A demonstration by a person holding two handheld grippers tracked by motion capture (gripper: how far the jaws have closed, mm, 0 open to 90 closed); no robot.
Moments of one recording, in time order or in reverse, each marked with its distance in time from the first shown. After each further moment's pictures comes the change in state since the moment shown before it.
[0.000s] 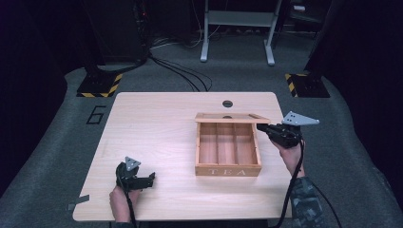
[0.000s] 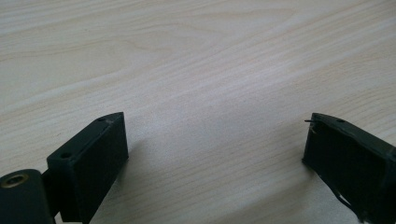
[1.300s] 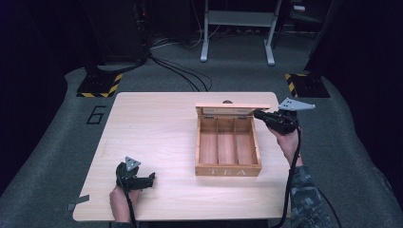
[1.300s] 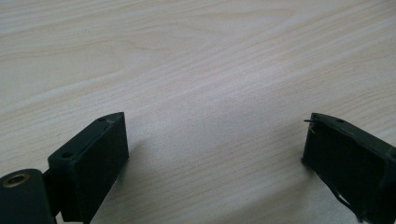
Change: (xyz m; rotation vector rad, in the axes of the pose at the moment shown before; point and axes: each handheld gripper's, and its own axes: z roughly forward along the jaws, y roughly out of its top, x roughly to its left) left arm 0.000 0.000 0.000 -0.003 0.002 0.003; right arm -0.019 0.029 0.021 0.005 0.008 0.011
